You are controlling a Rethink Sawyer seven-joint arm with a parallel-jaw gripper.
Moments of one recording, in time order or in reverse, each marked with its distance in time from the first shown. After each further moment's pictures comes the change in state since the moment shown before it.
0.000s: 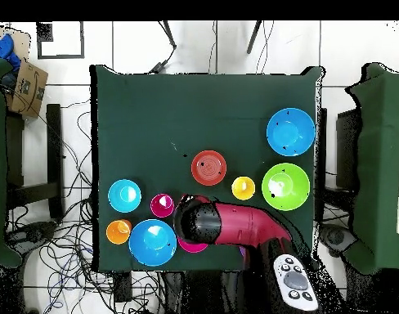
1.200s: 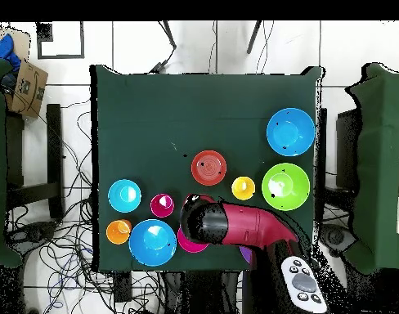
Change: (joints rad) arm -0.027 0.000 0.002 0.000 0.000 0.000 0.000
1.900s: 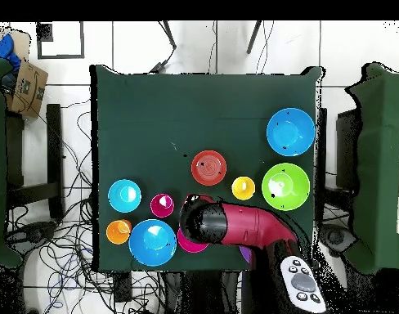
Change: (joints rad) arm 0.004 0.000 0.000 0.000 0.000 0.000 0.000
